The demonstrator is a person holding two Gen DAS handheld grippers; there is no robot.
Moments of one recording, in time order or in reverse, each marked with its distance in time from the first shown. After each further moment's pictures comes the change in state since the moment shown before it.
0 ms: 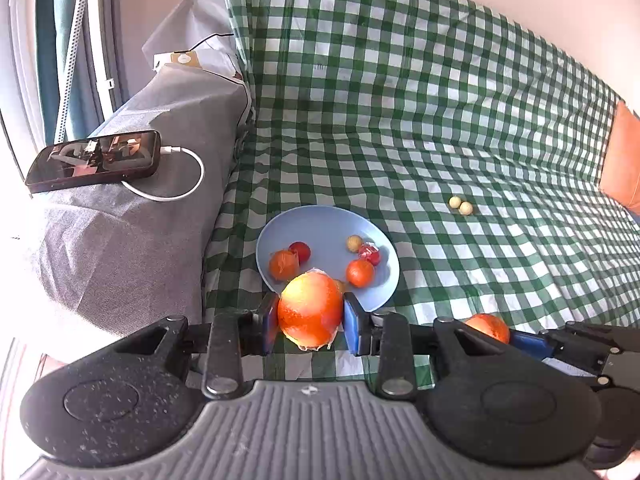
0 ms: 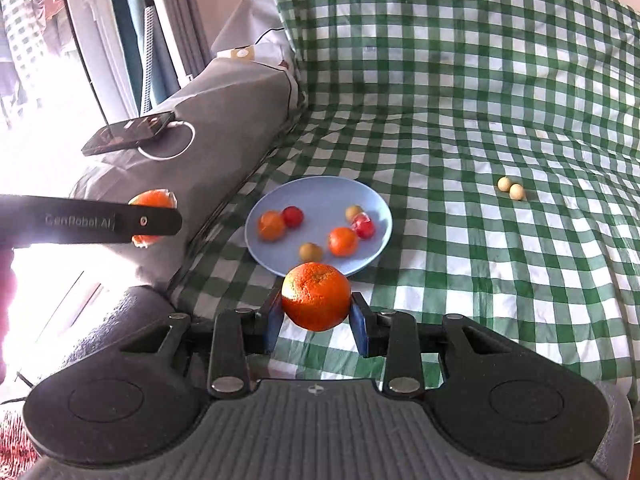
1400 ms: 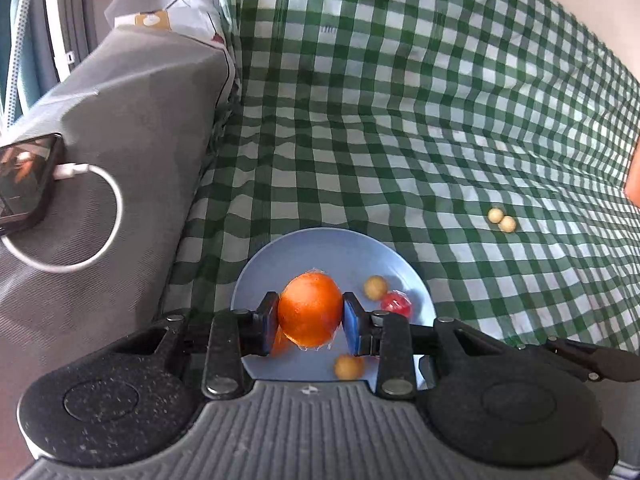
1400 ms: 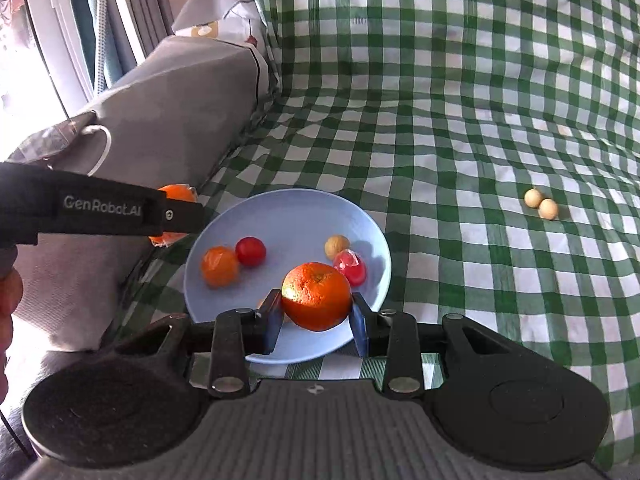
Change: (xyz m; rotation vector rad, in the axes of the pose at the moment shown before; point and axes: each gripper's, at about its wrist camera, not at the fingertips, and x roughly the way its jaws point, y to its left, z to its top) left arm 0.163 0.008 0.067 -0.022 0.102 -0.013; right arm 0.145 -0.028 0.055 0.020 0.063 -0.041
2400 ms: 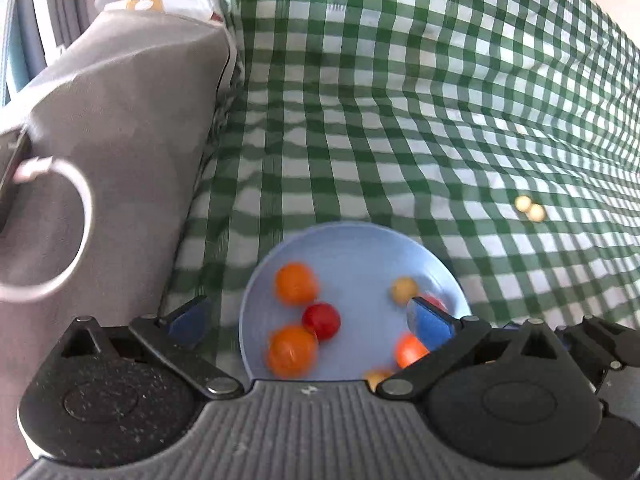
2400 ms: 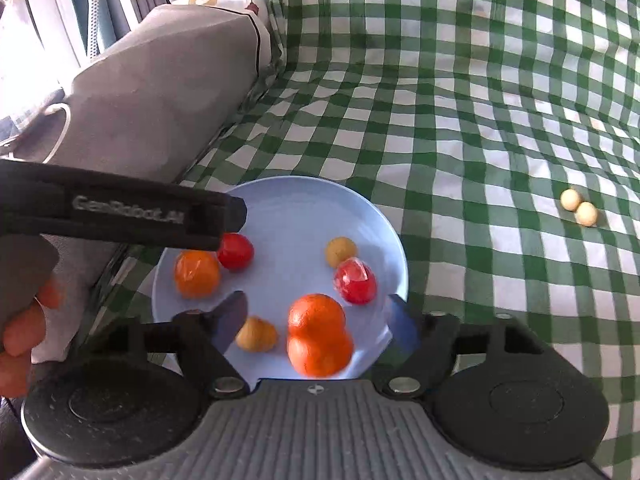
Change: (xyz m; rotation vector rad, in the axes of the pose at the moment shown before) left arm 0.029 0.009 -0.002 0.021 0.032 0.020; right arm 0.035 -0.007 0.010 -0.027 0.053 0.032
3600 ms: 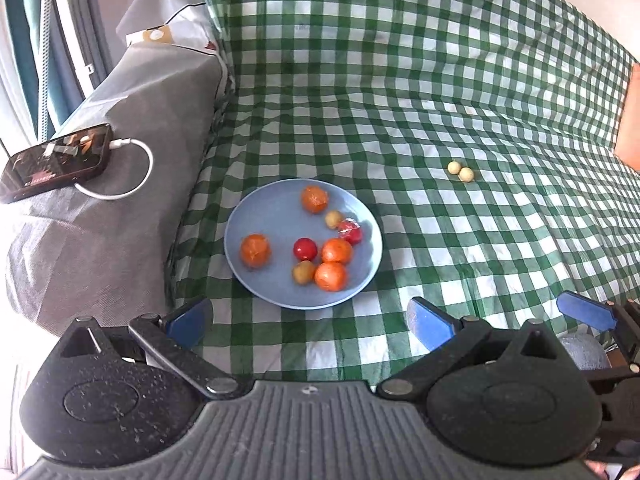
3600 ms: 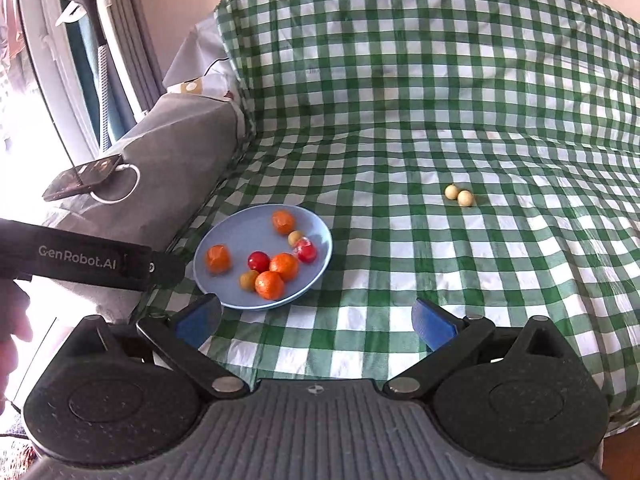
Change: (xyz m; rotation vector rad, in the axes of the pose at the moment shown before) left arm -0.143 -0.072 -0.057 0.049 0.003 0.043; right arm -0.177 -0.026 -0.078 0.125 -0.187 -0.070
